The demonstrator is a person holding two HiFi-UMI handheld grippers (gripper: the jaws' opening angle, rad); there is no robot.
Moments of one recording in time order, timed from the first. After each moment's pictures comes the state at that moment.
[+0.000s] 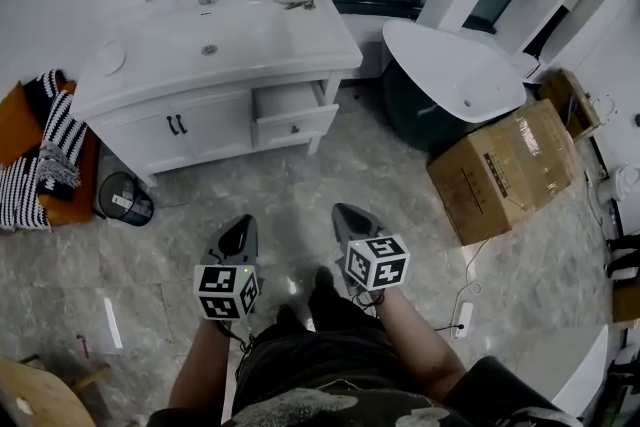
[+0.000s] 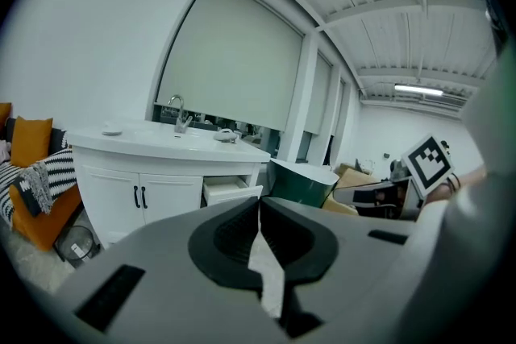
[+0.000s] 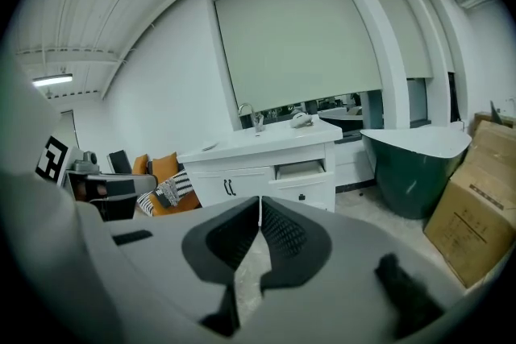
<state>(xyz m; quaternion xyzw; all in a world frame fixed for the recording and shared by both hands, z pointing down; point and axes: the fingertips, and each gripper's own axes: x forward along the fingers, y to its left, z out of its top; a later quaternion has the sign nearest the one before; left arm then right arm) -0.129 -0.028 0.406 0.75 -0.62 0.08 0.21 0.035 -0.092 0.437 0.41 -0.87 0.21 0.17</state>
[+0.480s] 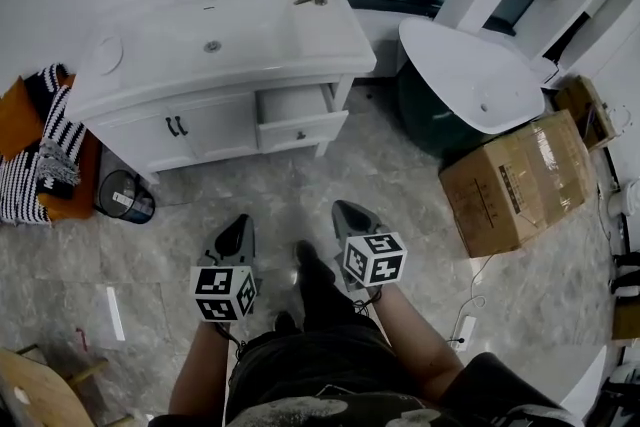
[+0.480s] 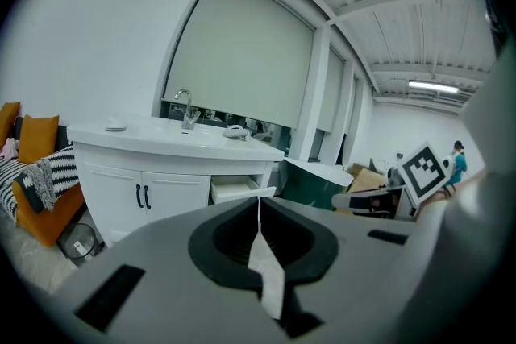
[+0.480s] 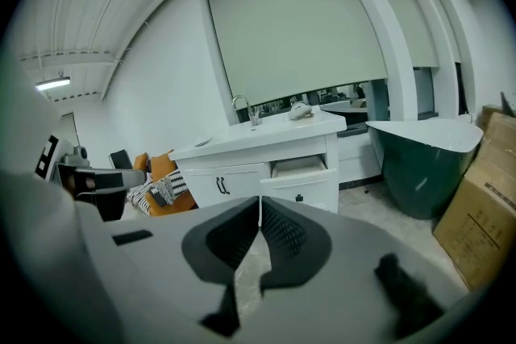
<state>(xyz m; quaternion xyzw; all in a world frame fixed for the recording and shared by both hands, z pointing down) -0.138 -0.090 0.432 0.73 -0.65 0.08 0.22 0.028 -0.171 0.482 0.40 -0.87 0.22 0.17</state>
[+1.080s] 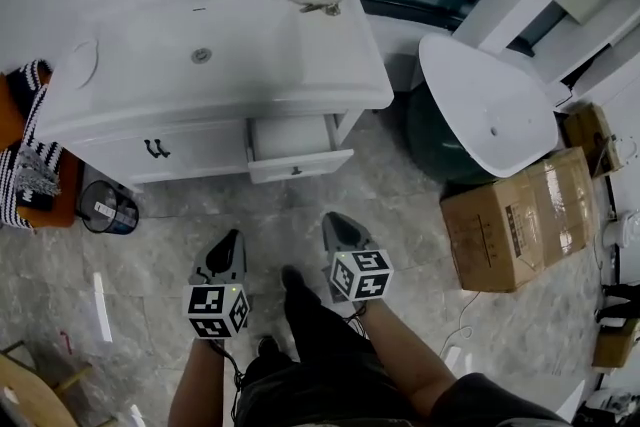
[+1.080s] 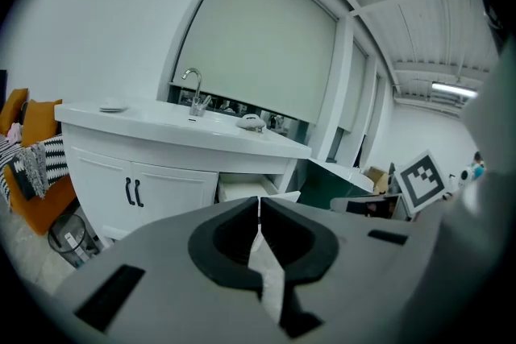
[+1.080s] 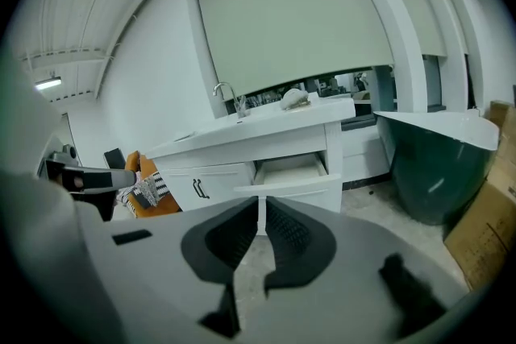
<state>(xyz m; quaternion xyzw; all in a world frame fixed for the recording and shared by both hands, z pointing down) -0.168 -0.222 0.494 0.69 -0.67 0.08 0.26 -0.004 -0.316 0.549 0.39 -0.87 0.23 0.19</state>
